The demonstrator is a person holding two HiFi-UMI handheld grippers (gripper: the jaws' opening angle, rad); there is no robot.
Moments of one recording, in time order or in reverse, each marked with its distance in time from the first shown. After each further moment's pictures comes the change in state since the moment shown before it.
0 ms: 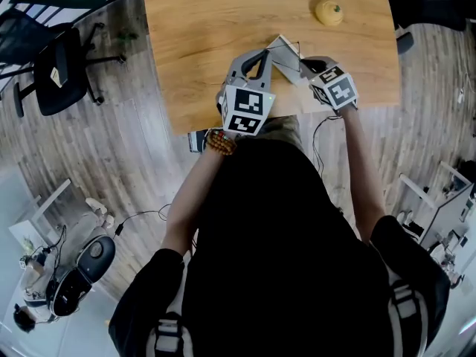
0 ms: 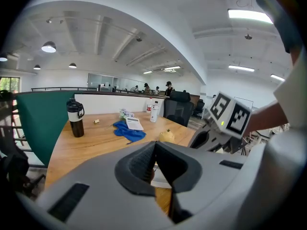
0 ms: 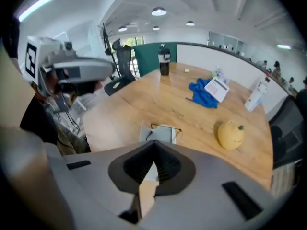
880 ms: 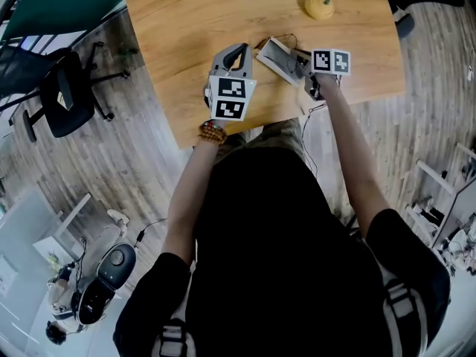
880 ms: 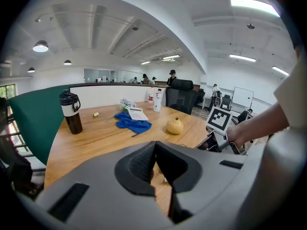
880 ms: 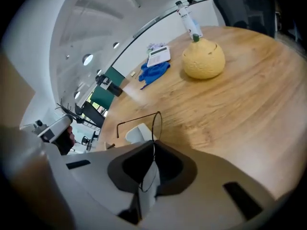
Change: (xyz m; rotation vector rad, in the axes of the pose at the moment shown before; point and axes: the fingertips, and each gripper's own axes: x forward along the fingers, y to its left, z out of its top) left arm 0.050 0.035 -0.032 0.044 0.119 -0.002; right arm 0.080 -0.067 -0.036 0.893 -0.209 0.140
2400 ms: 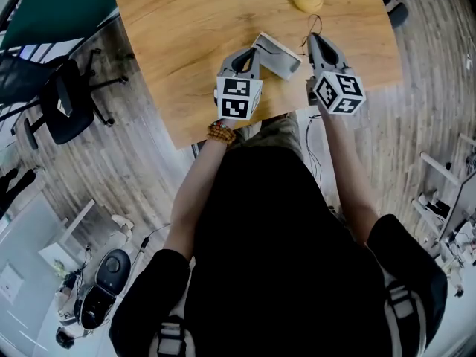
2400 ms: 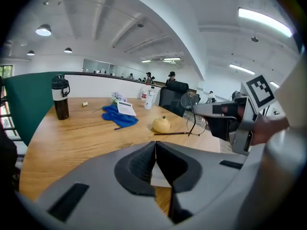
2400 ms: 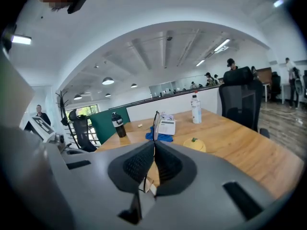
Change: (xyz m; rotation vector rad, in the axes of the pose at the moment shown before) left arm 0.009 -0.049 -0.020 -0.103 0.008 -0.083; right arm -0.148 0.070 0.058 -0.355 -0.688 -0.204
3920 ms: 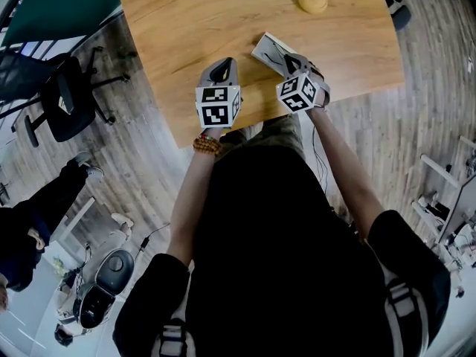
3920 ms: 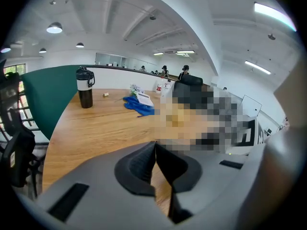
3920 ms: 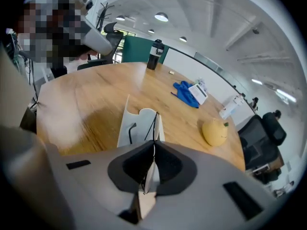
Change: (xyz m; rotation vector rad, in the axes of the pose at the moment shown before) left arm -0.045 0.058 -0.030 -0.085 0.099 0.131; right arm 0.041 0.032 -0.159 -0.788 0.535 0.017
